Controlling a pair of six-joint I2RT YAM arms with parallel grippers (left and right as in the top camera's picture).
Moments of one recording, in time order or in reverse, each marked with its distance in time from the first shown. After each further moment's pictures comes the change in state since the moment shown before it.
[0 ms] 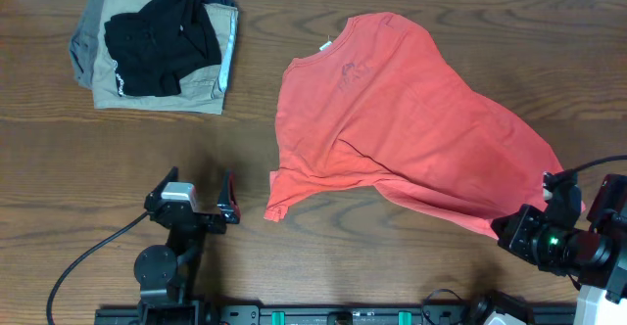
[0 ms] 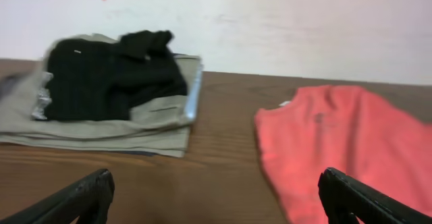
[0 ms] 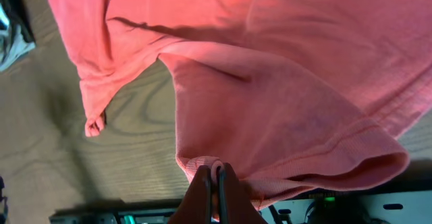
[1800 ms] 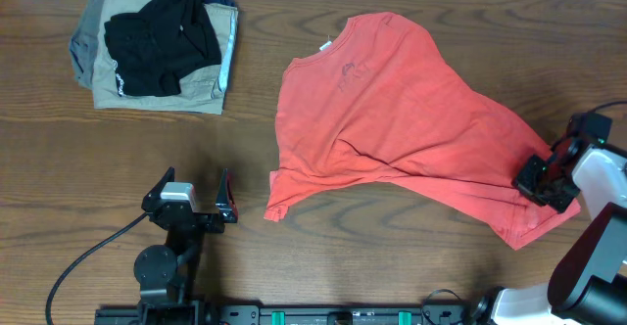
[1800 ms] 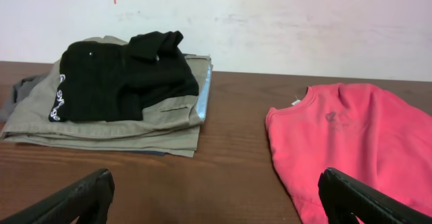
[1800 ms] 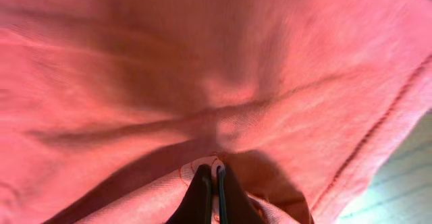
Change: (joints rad) left arm 0.000 0.000 0.000 -0.004 -0.049 0.044; right arm 0.000 0.798 -0.091 0.707 0.465 0.219
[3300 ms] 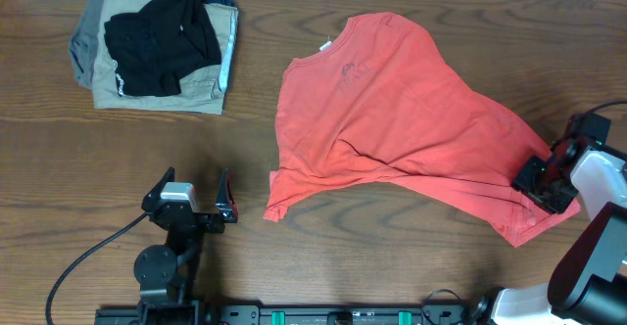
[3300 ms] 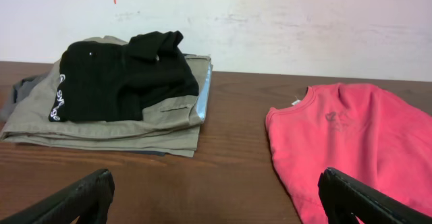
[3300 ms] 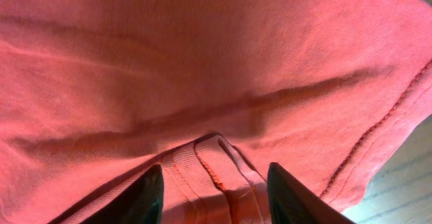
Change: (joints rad) left arm 0.000 0.000 0.000 0.000 0.000 0.000; right arm 0.000 0.000 -0.042 0.069 0.014 -0.011
